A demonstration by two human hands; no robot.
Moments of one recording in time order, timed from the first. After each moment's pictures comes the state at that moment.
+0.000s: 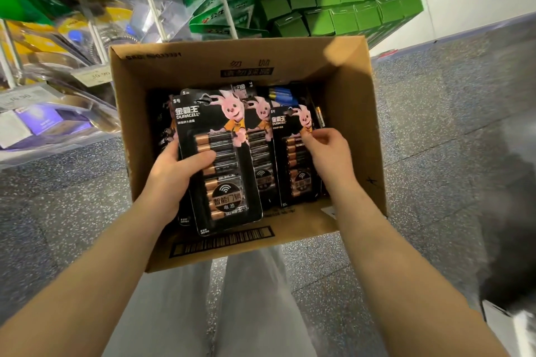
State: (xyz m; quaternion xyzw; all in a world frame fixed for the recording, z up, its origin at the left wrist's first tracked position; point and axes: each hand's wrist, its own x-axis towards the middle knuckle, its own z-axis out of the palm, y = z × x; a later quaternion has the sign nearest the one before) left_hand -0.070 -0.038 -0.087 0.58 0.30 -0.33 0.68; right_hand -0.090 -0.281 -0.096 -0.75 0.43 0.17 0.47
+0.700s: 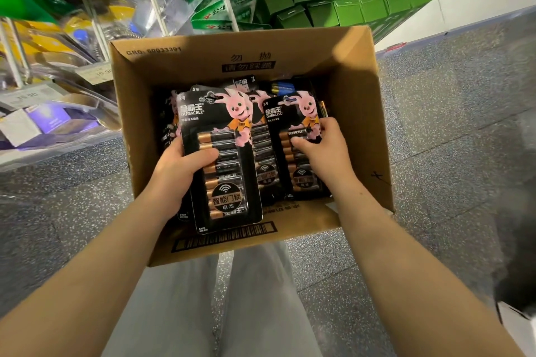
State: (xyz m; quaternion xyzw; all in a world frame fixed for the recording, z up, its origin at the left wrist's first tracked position) left_hand -0.070 -0.040 -0.090 0.60 0.28 -0.34 0.67; right_hand -0.097 -0.280 -0.108 -0.80 0.33 0.16 0.48
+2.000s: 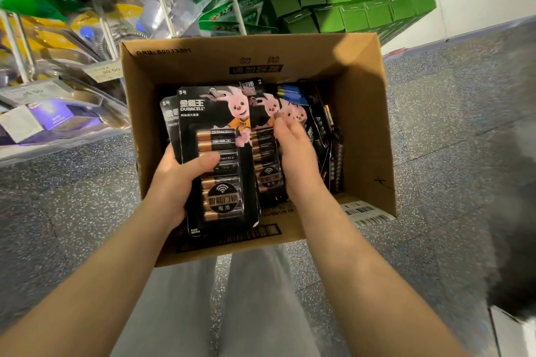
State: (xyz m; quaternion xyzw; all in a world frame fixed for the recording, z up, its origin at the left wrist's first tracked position) left_hand -0.078 -0.034 -0.079 0.54 0.33 -0.32 0.70; right_hand -0.082 -0.210 -0.084 -0.60 0.39 0.17 0.67
